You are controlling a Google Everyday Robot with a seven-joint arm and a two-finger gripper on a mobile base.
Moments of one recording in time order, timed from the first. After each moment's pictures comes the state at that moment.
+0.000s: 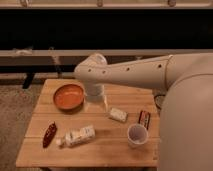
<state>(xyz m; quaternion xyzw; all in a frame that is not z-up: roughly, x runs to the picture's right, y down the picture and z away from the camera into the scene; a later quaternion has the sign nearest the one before) -0.019 0.097 0.718 -0.23 0.25 0.69 0.64</state>
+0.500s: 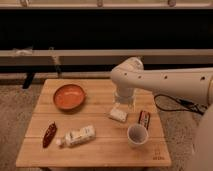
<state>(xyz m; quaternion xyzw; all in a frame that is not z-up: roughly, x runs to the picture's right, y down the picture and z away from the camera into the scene) 0.117 0.104 0.738 -0.18 0.26 0.74 0.59</state>
